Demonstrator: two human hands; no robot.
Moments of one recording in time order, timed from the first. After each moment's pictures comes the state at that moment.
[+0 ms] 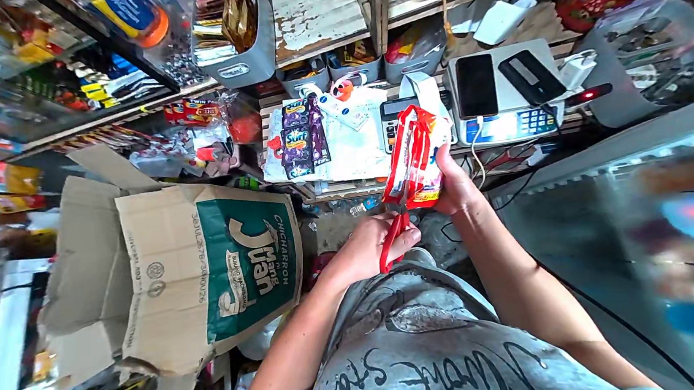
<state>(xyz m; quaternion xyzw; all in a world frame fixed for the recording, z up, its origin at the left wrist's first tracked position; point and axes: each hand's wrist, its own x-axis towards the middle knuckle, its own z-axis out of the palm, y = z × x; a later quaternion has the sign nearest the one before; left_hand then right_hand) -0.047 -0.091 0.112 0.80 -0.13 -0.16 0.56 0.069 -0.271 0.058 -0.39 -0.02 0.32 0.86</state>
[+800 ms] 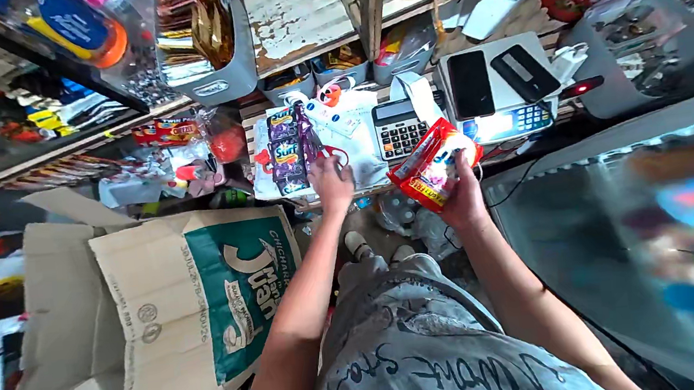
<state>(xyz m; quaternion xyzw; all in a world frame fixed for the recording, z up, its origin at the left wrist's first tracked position) 0.088 -0.028 0.019 0.90 0.21 -0.02 0.39 0.080 -0.259 0.027 -0.44 0.21 0.17 0.86</state>
